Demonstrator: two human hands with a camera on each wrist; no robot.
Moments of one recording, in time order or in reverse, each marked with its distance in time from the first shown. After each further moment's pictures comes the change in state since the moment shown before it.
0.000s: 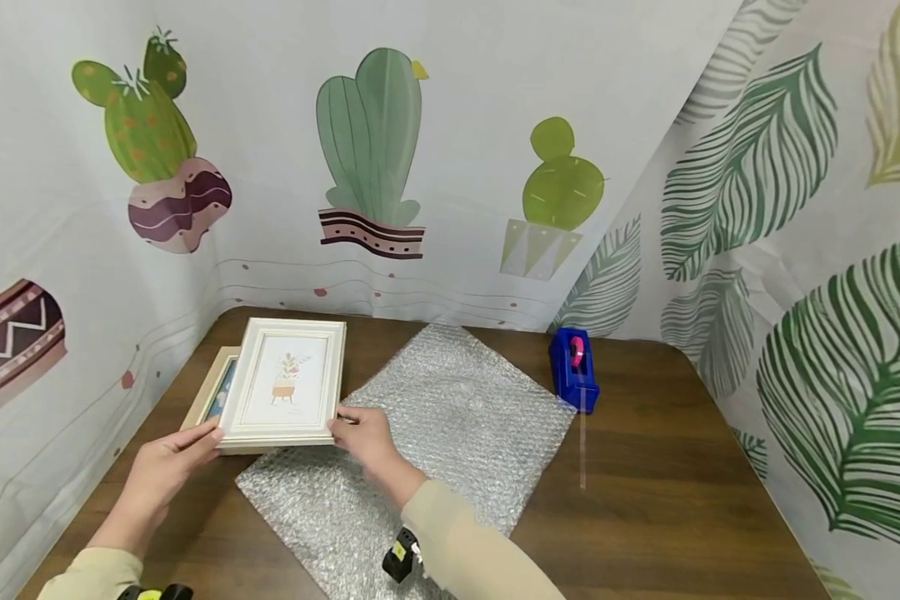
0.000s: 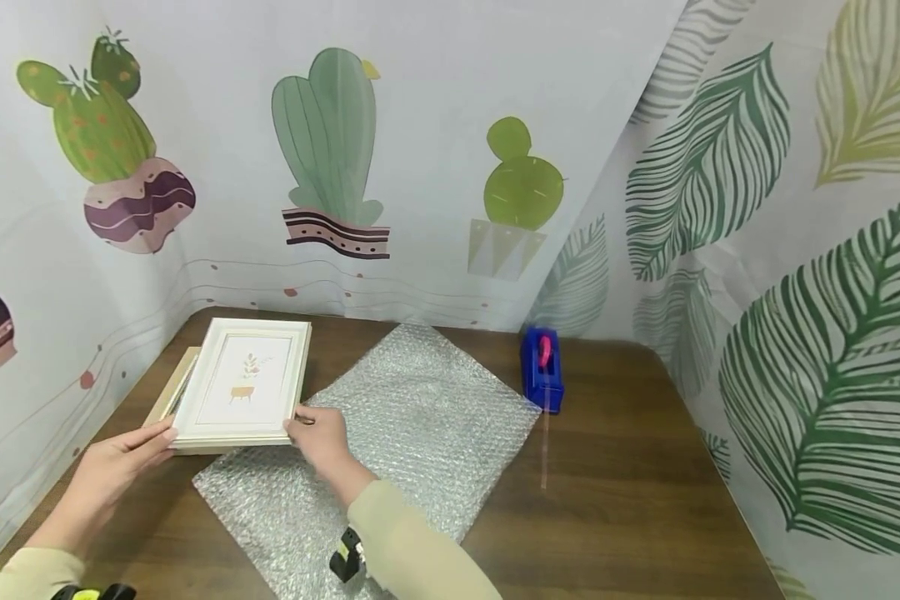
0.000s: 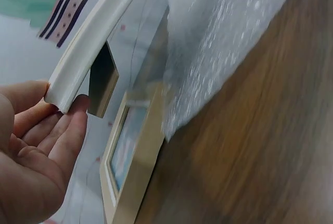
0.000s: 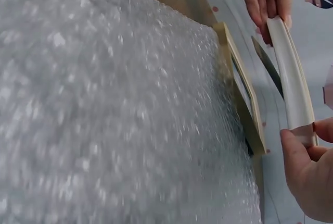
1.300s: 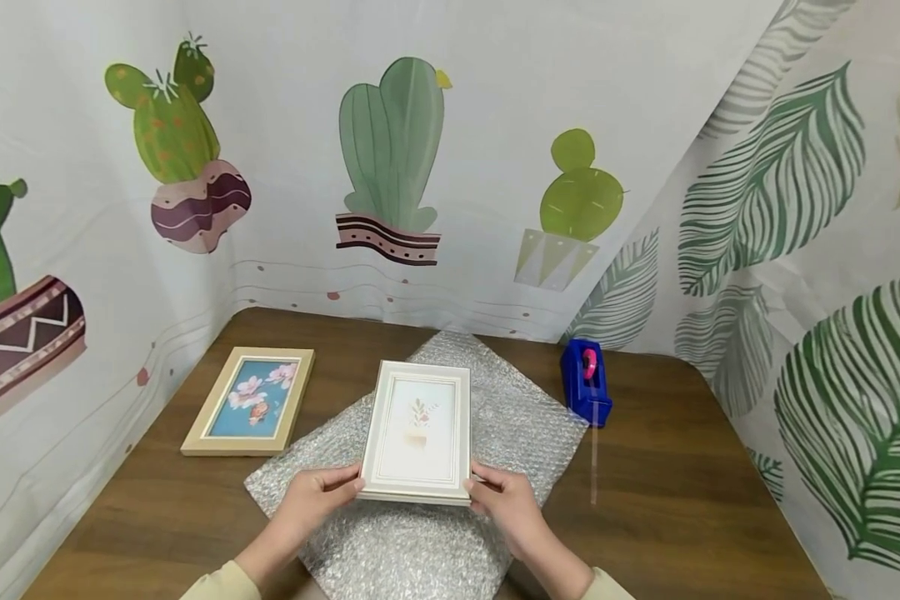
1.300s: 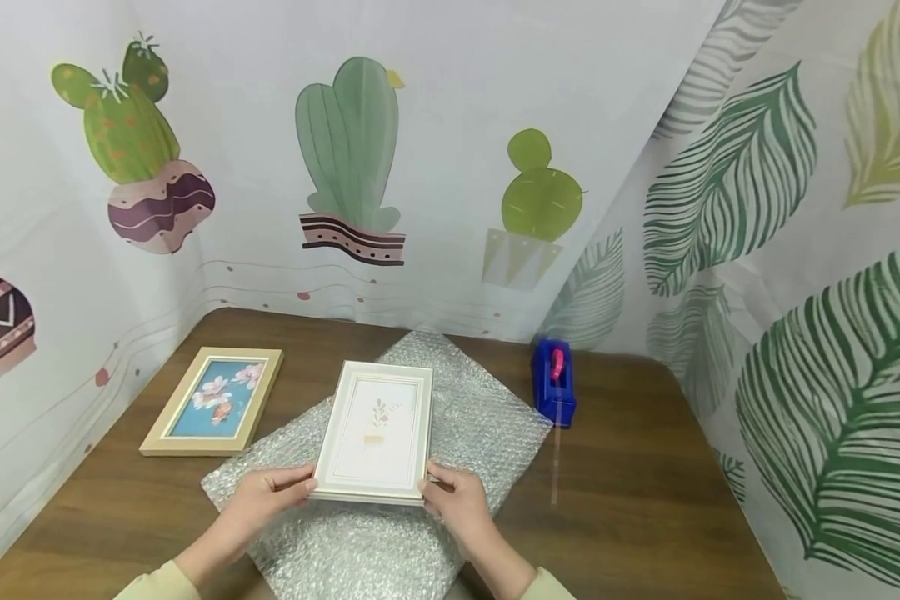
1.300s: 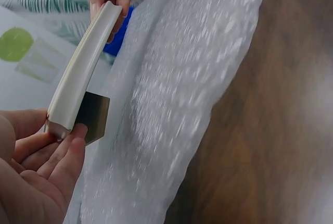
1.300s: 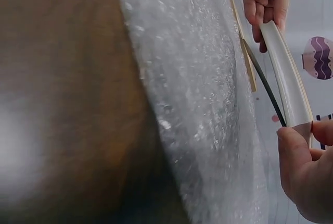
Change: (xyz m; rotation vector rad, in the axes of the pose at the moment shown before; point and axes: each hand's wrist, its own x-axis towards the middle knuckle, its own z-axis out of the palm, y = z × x) left_hand -0.042 0.021 0.148 0.089 -0.241 -0.049; right_hand -0.092 0.009 -0.162 -0.135 0.082 0.119
